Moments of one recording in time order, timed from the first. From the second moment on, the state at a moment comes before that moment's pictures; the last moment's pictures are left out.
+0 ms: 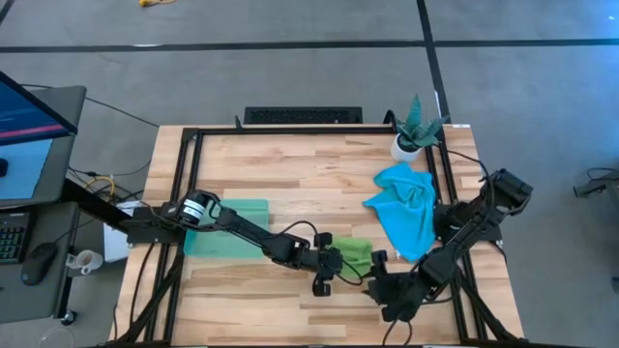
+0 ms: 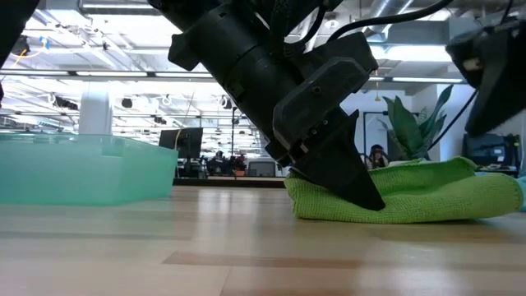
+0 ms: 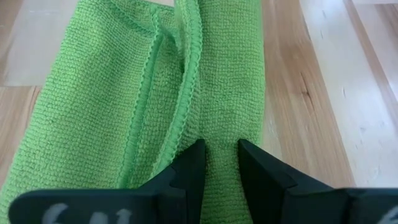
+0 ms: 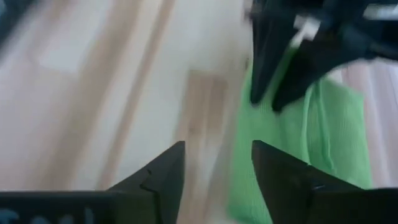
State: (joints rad) left arm -0.31 2.21 1.41 -0.07 -0.16 -0.22; right arm 0.84 1.65 0.84 -0.25 0.54 0.36
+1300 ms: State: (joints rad) left arm -0.31 2.21 1.41 -0.07 -0.16 -0.23; right arm 0.75 1.74 0.85 -0.36 0.49 0.47
